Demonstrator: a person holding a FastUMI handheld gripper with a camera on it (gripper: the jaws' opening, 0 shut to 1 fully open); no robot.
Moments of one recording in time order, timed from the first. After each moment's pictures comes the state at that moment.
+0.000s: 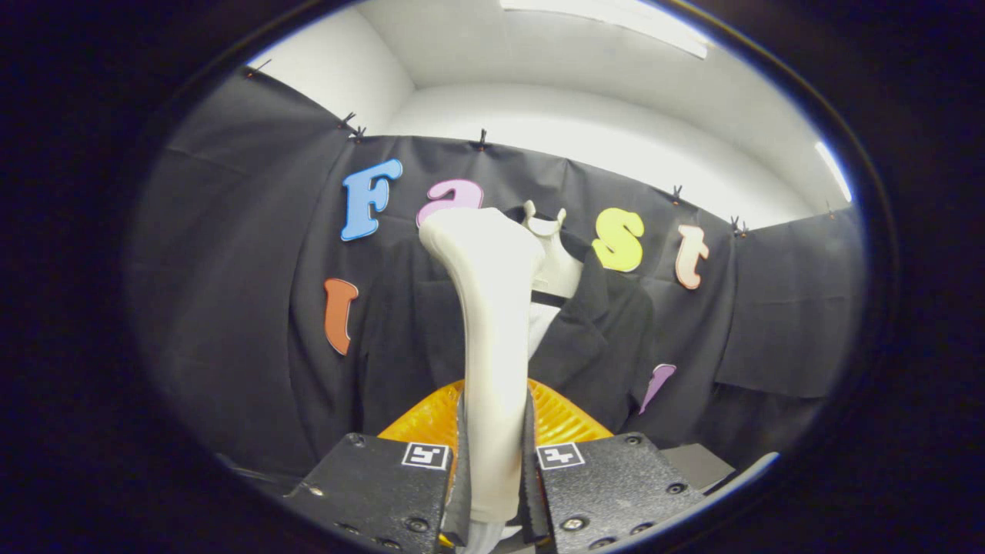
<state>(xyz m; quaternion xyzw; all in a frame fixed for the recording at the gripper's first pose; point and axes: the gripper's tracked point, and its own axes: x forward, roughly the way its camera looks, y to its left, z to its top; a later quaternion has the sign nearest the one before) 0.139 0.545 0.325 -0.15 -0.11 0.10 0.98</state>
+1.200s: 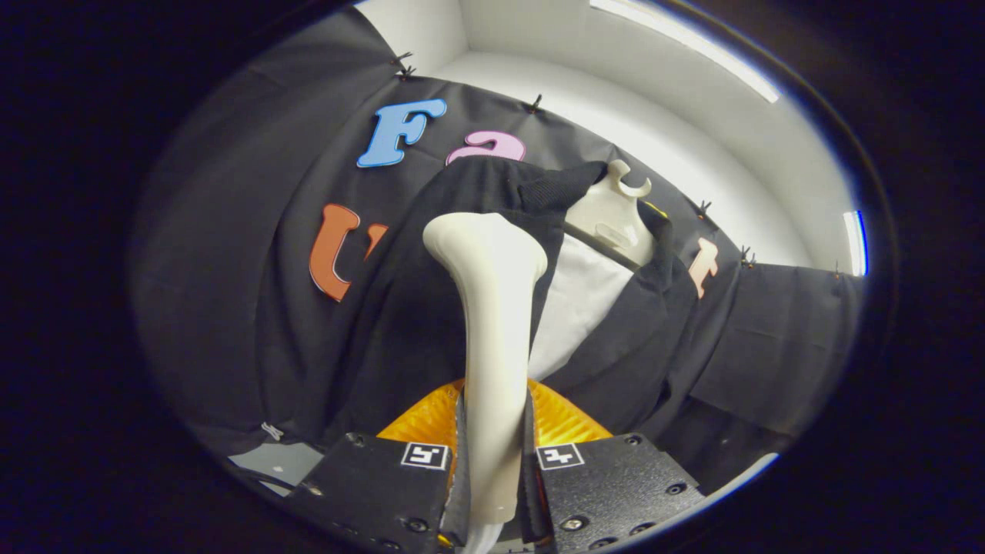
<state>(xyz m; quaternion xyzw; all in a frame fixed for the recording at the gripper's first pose) 0.197 0.572 0.231 -0.26 -0.07 0.03 0.96</state>
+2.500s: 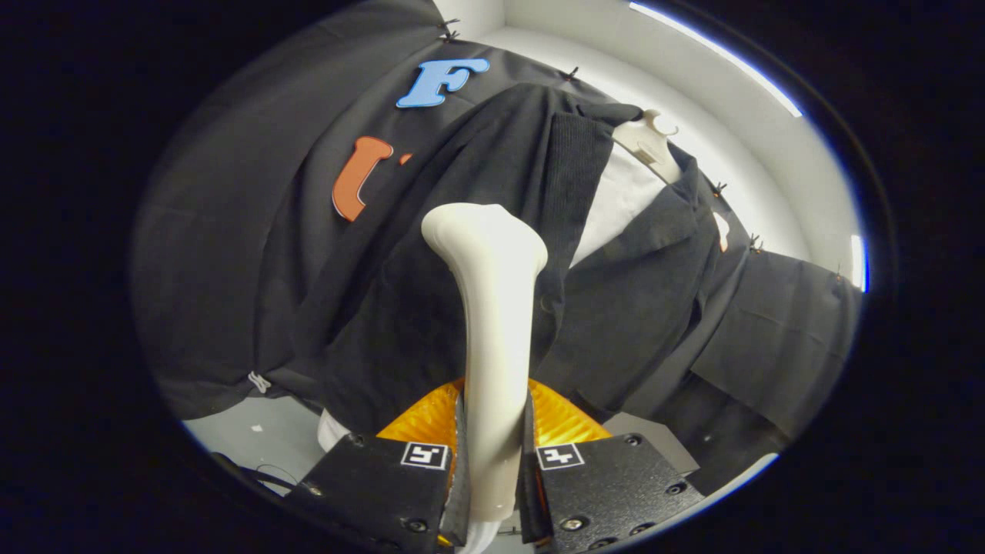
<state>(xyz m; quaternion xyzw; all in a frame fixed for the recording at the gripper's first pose) 0.195 0.538 0.087 -0.31 0.00 0.02 0.95</state>
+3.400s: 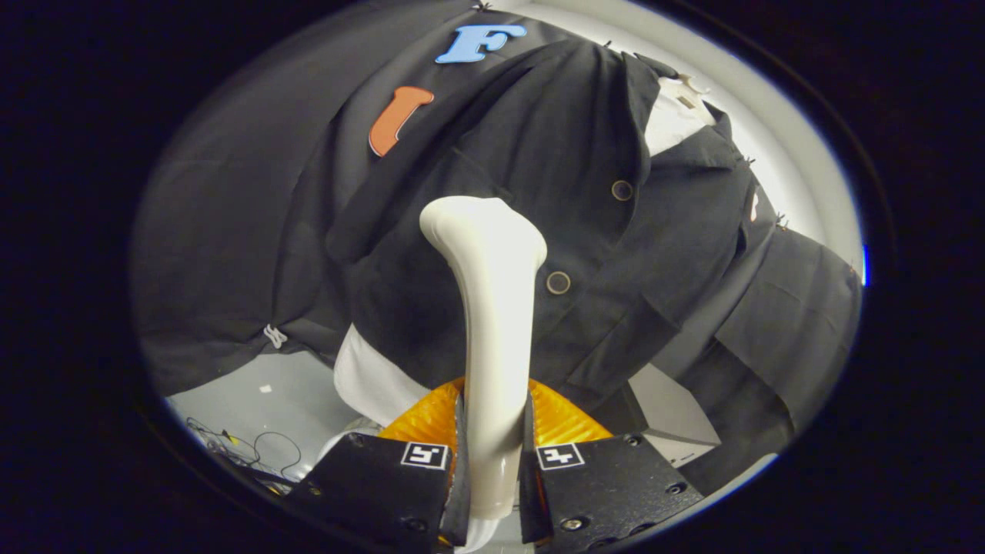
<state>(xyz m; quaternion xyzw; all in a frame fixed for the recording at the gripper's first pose) 0.197 0.511 -0.033 -0.34 0.08 0.02 0.94</state>
